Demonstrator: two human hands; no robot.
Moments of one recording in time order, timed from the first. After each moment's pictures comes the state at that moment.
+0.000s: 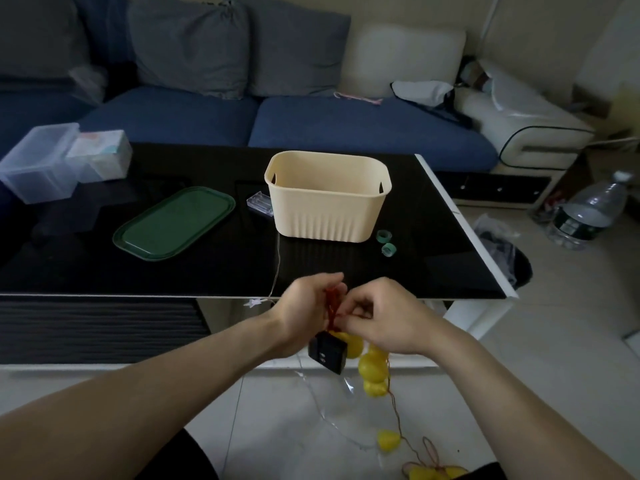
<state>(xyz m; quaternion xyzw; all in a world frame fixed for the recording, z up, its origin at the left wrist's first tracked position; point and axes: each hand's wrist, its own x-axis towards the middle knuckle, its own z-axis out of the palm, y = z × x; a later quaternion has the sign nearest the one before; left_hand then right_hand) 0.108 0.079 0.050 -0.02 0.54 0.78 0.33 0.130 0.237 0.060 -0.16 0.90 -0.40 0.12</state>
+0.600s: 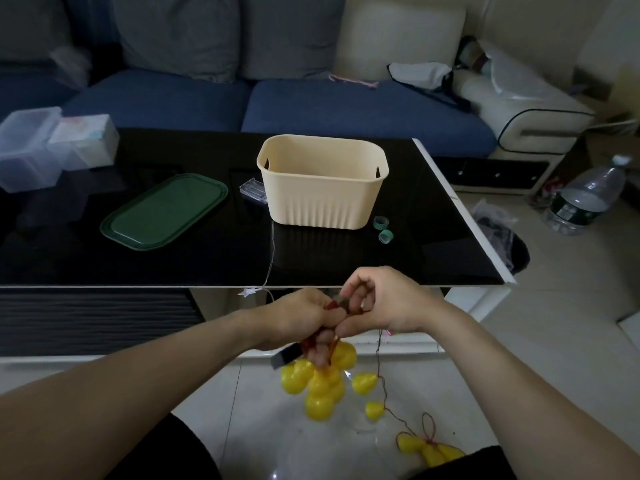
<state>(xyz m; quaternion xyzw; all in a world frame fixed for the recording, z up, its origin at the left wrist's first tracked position) 0.107 0.064 0.033 0.14 0.73 0.52 0.42 0.109 0.258 0.039 -0.10 0.89 -0.41 0.19</state>
